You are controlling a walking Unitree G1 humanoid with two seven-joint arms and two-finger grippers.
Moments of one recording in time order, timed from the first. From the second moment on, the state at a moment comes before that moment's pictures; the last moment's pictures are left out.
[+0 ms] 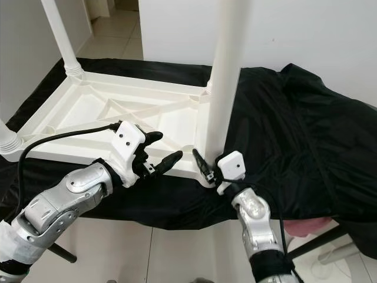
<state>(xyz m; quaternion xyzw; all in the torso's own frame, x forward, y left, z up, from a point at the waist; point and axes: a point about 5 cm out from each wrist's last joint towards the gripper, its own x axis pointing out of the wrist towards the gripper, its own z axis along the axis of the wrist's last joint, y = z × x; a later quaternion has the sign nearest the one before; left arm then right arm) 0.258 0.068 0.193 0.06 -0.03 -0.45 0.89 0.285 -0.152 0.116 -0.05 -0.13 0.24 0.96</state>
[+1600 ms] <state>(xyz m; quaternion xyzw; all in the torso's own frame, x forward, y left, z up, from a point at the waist) 0.252 0.060 0.185 0.07 -0.01 -0.47 0.88 0.290 -0.117 0.128 0.05 -0.05 0.00 1.00</state>
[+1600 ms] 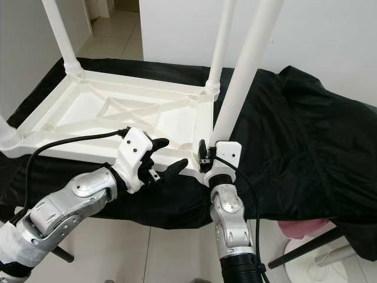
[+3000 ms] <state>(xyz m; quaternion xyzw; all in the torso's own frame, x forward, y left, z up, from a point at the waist) 0.257 0.059 0.170 0.09 -0.01 -0.46 0.88 0.311 -0.161 0.134 -0.01 -0.04 0.29 0.95</state>
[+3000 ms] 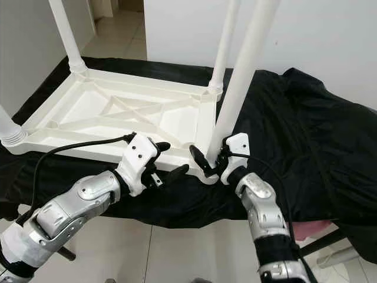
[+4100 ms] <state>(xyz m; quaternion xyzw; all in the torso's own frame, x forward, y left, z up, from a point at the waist) 0.258 0.056 0.173 0.08 -0.02 -0.46 0.88 0.312 -0.149 0.130 0.01 -0.01 0.14 0.99</state>
